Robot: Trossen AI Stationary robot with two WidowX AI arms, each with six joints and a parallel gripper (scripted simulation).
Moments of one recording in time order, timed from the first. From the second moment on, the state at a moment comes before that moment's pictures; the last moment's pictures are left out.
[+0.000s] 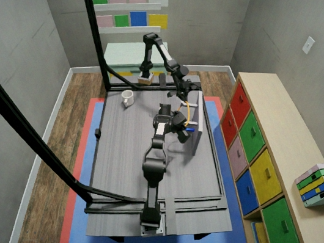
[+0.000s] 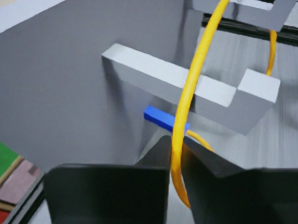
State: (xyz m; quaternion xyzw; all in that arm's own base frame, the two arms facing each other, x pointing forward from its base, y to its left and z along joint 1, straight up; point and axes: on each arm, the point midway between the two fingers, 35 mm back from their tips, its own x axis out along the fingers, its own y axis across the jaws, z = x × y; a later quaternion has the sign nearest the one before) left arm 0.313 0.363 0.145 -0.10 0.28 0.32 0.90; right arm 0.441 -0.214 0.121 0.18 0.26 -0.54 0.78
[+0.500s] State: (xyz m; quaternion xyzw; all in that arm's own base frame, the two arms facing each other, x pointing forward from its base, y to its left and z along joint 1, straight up) left arm 0.313 0.363 0.145 -0.10 0.28 0.32 0.90; right arm 0.440 -0.217 0.115 0.18 0.27 -0.52 0.79
